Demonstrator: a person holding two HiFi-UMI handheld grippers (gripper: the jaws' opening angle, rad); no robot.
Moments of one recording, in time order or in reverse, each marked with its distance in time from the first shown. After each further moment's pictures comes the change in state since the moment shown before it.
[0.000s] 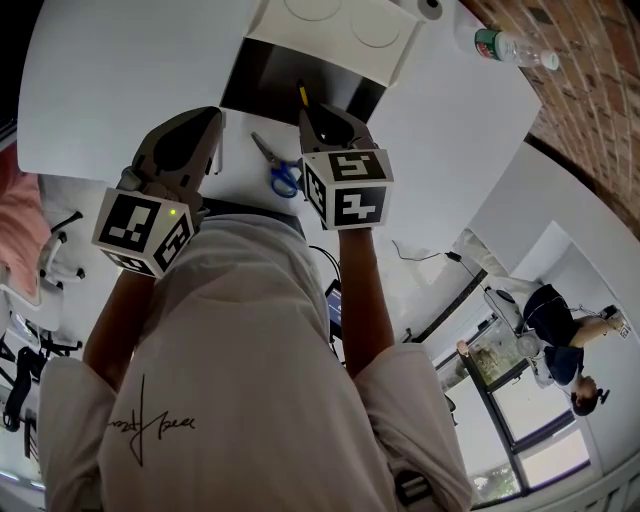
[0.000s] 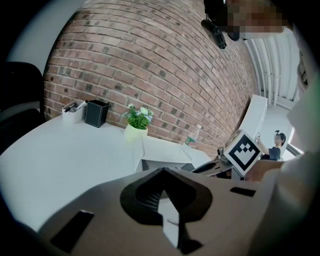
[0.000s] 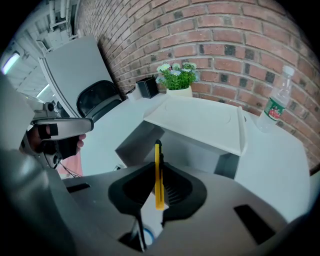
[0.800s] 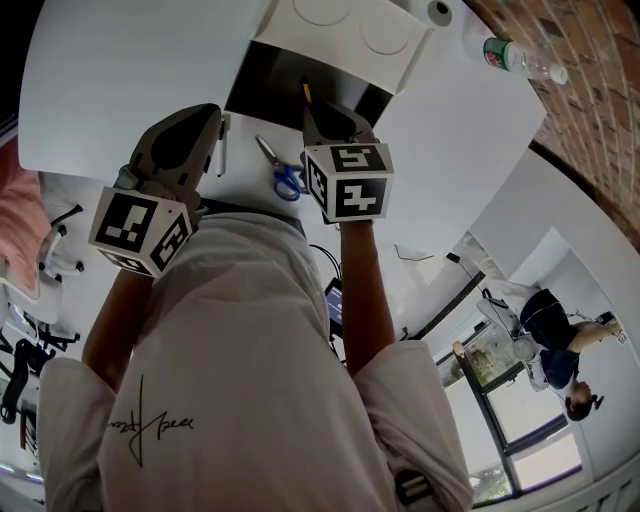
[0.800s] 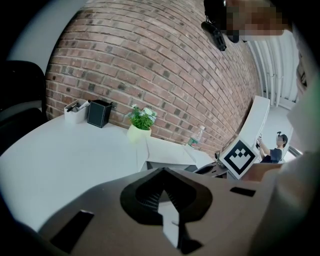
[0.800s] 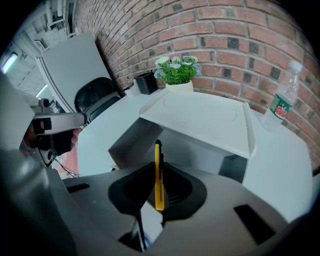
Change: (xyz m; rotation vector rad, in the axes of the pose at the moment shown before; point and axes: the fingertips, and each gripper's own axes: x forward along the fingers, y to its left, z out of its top) left arm 0.003 0.014 0.006 -0.012 0.003 0.010; right arm 0.021 -0.006 0.002 -0.001 0.032 0.006
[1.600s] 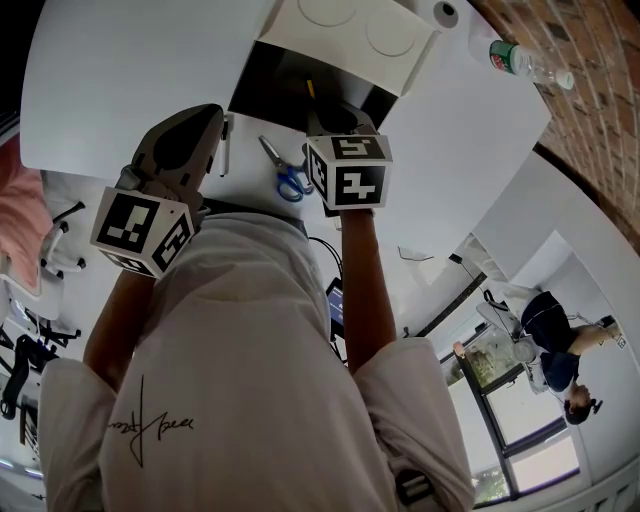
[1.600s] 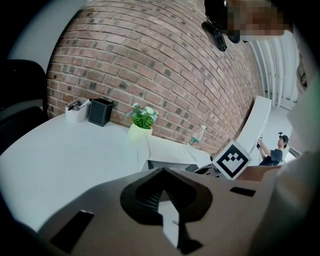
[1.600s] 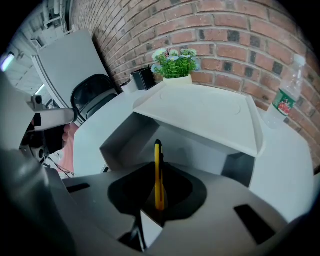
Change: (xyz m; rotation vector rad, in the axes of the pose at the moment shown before) left arm 0.003 0.003 -0.001 -0.008 0.013 0.008; right arm 0.018 -0.009 -0.004 0.009 0.027 -0.009
